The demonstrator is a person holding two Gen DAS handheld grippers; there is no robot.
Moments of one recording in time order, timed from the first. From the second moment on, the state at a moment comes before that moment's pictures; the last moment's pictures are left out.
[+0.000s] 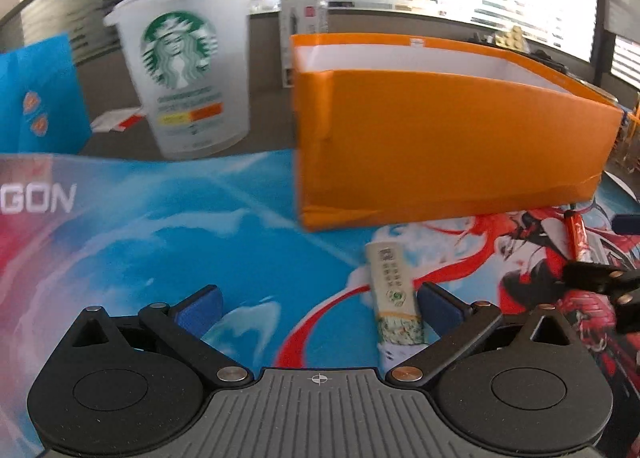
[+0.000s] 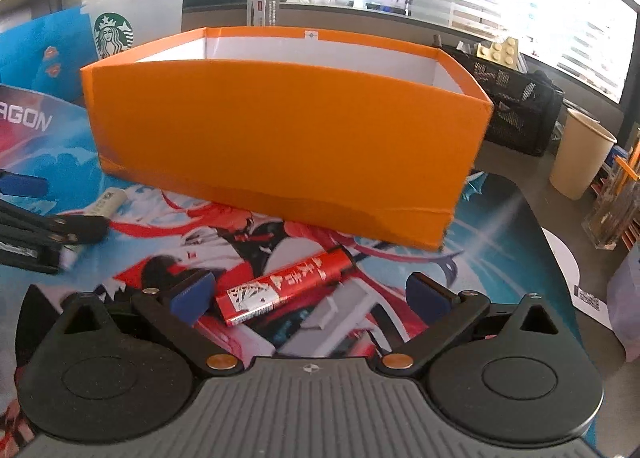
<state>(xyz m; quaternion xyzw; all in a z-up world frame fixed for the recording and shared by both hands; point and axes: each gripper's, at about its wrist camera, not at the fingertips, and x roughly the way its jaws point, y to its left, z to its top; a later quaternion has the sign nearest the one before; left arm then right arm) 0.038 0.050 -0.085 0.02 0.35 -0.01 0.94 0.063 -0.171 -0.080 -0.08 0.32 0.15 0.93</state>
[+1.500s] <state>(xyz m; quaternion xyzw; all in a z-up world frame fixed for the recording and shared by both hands) 0.015 0.039 -0.073 0.03 0.31 -0.12 0.94 0.040 -0.155 -0.068 -0.08 0.28 0.13 0.95</state>
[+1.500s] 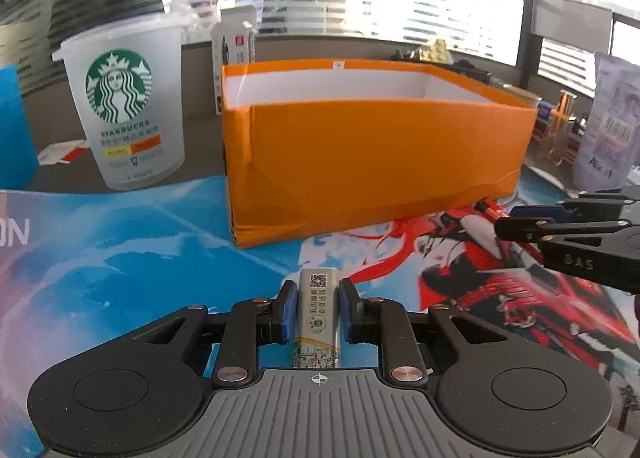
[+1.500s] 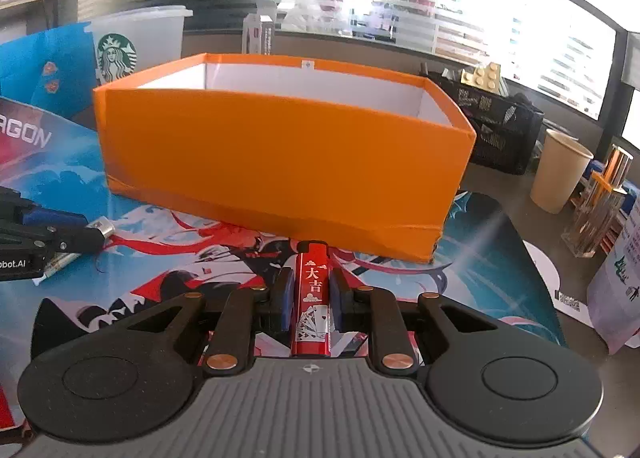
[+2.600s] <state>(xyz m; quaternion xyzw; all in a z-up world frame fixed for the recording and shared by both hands) -0.023 0.037 -0.014 0.04 0.24 -0.11 0.96 -0.005 -0.136 -0.015 -0.09 0.20 0.15 0.96</state>
